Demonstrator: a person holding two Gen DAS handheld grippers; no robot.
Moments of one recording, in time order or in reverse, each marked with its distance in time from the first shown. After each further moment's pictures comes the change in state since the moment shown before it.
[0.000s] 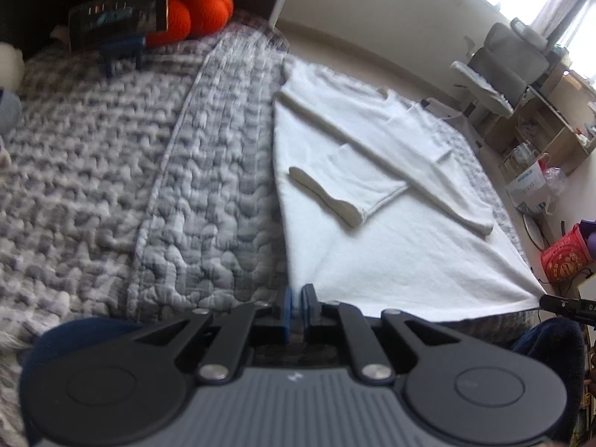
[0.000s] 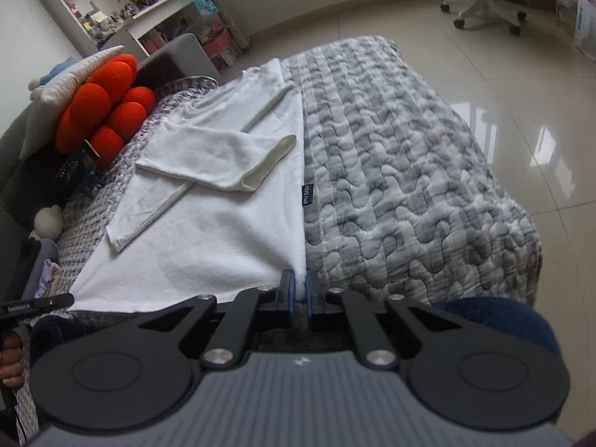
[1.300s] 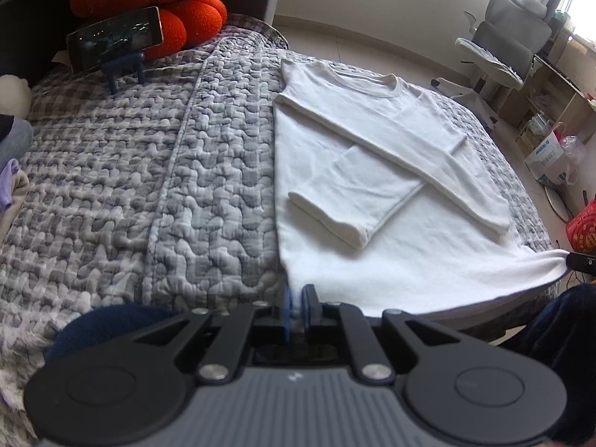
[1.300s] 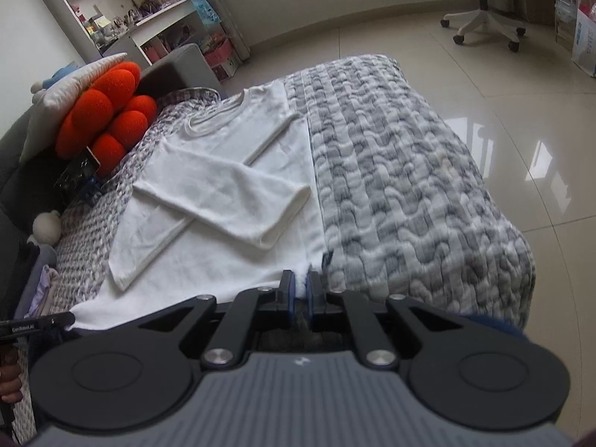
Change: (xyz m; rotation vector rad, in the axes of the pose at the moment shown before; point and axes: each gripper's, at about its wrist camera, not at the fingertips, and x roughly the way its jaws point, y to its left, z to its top) left arm 0.006 -0.017 -0.005 0.081 0.035 0.100; right arm 0.005 0.004 0.016 -0.012 -0.039 -0.024
